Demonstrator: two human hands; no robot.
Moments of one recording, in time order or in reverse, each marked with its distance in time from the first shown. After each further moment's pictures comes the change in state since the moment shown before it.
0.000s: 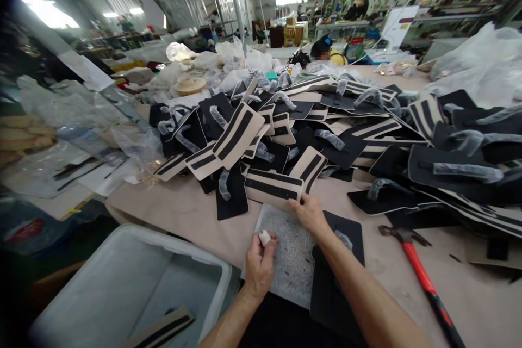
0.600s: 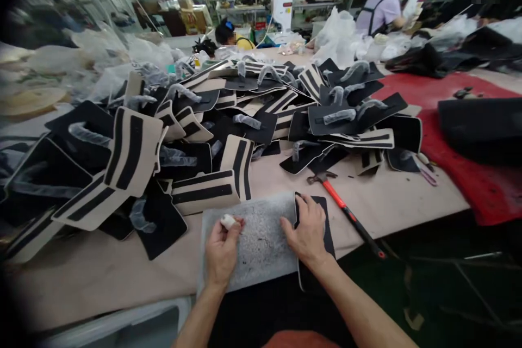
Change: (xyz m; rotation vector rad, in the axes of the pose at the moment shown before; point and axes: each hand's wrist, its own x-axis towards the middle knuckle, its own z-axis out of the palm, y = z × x) left_hand 0.036 0.015 0.039 -0.142 -0.244 -0.077; right_hand -0.133 0.089 -0.051 -0.505 0.735 -0.126
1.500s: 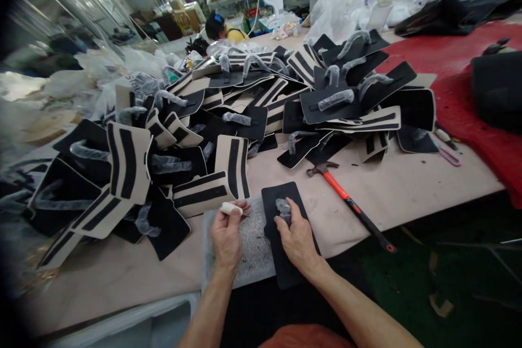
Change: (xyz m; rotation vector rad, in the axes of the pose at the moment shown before) left_hand 0.016 0.014 0.045 -0.151 0.011 0.035; right_hand -0.008 -0.013 0.001 0.547 -0.304 0.536
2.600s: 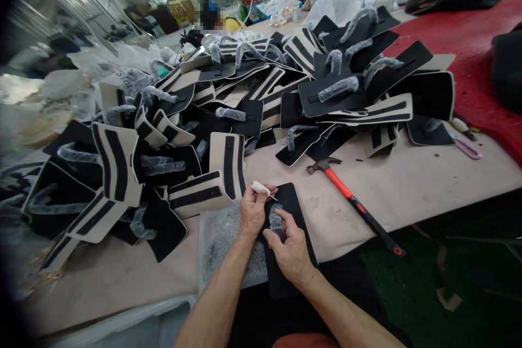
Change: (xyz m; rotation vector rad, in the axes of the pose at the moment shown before) left_hand 0.032 -0.025 0.065 0.068 -0.351 0.034; right_hand -0.014 0.014 0.019 0.342 -0.094 -0.004
